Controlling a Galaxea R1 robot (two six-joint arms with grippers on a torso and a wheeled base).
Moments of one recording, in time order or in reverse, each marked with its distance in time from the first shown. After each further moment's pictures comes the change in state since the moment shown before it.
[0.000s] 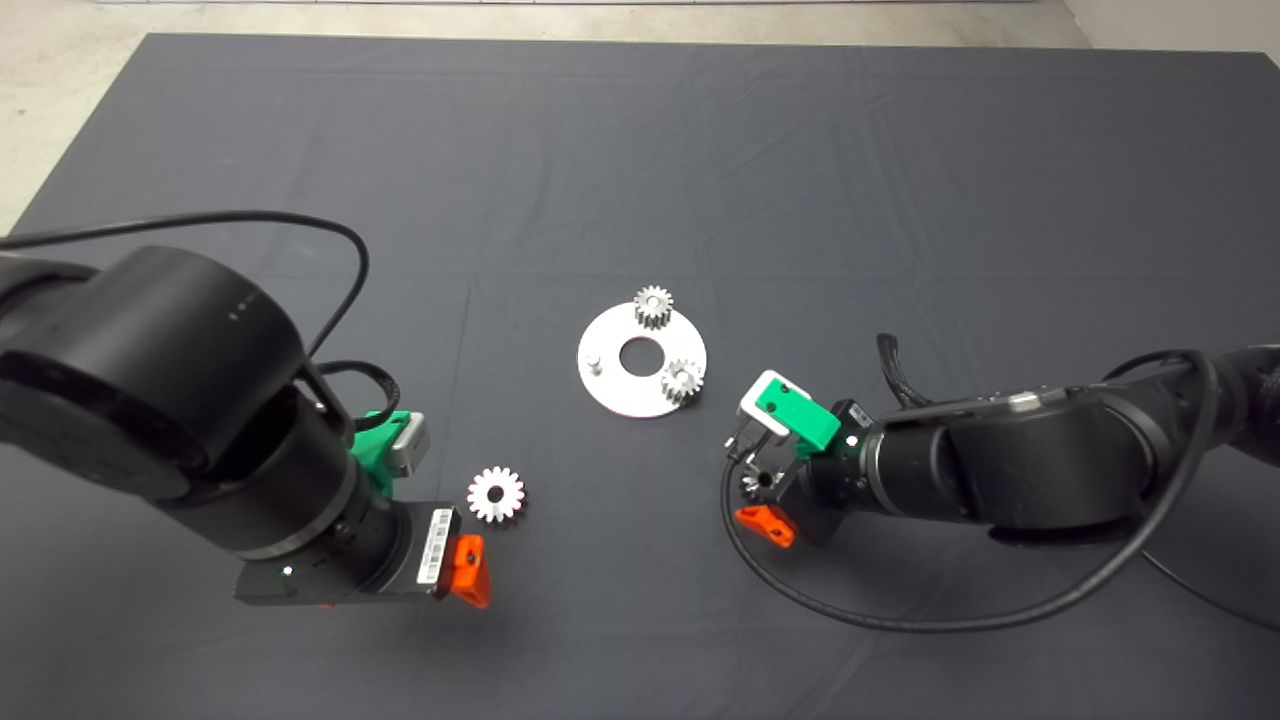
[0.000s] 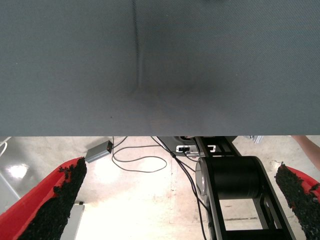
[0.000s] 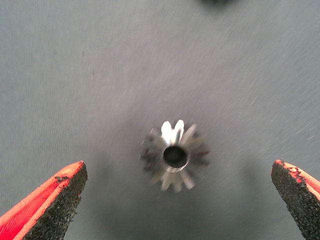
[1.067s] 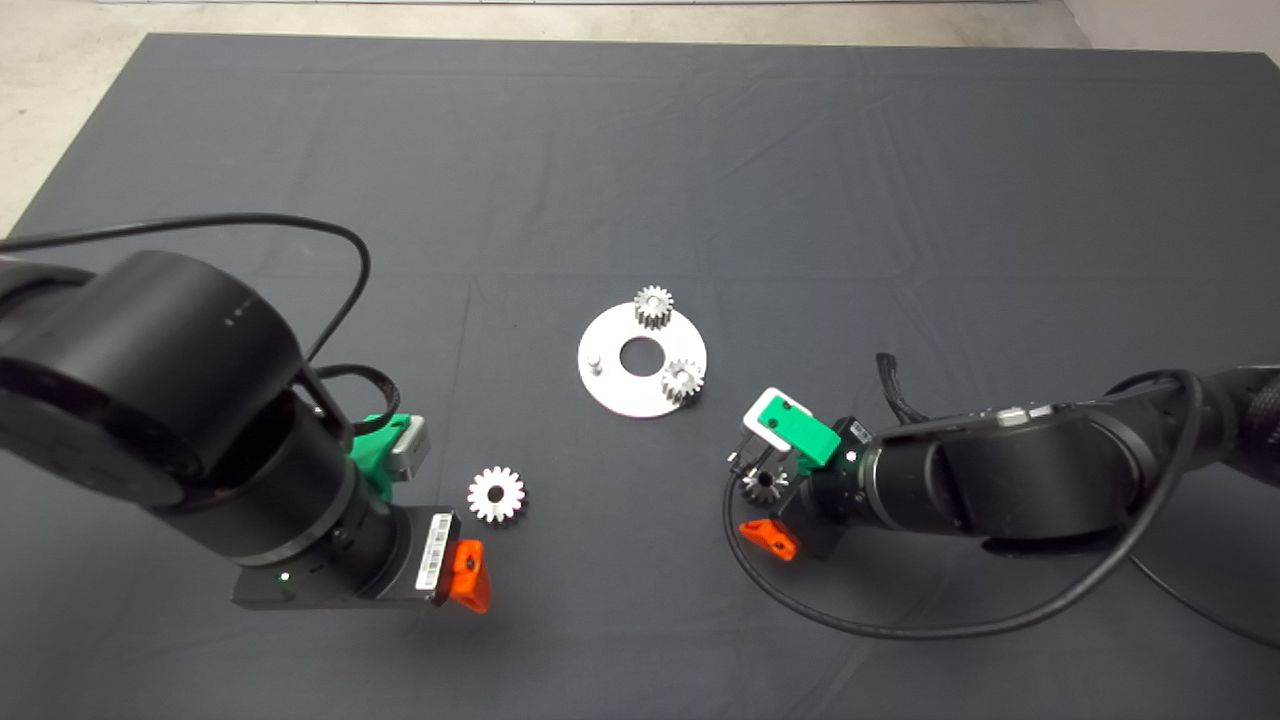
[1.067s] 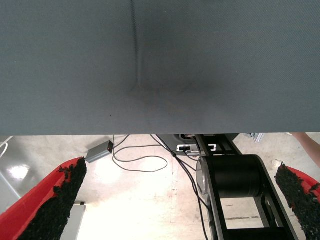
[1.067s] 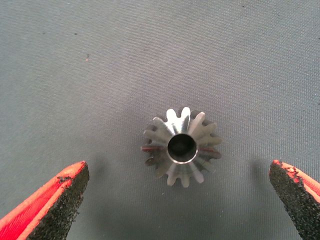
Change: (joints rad) left arm 0.000 0.000 0.009 0.000 0.000 -0.001; right arm -0.032 -0.001 -0.024 -0.001 0.000 -0.002
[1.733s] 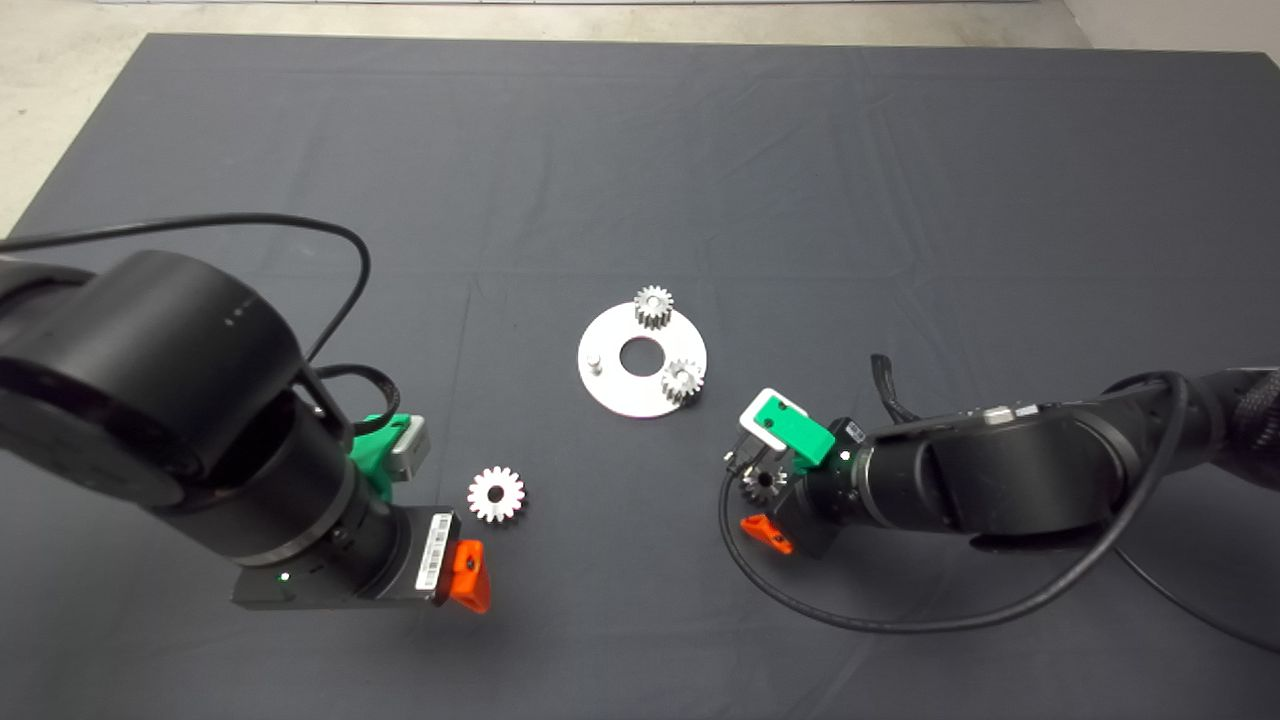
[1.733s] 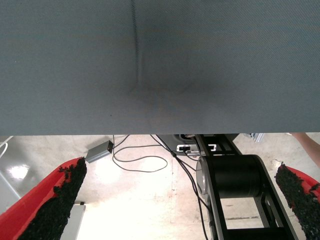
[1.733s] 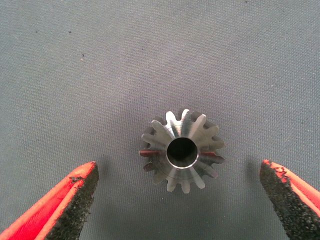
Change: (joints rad) left arm 0.000 0.000 0.000 0.000 0.000 0.000; right arm -0.008 0.007 -0.014 -0.001 0.000 -0.002
